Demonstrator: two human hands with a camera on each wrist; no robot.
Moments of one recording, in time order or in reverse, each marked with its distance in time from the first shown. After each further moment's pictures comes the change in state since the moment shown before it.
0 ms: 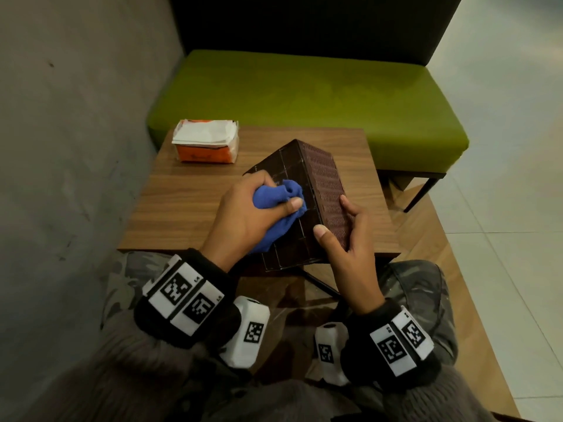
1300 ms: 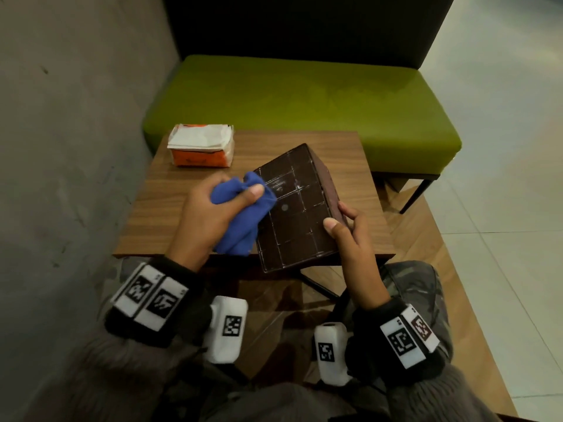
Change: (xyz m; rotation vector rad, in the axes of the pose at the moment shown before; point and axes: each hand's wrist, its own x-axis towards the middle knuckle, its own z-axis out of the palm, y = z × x) left_hand -0.003 -0.007 -0.027 -0.165 0.108 -0.073; right_hand 0.008 -0.007 -0.012 0.186 -0.083 0.194
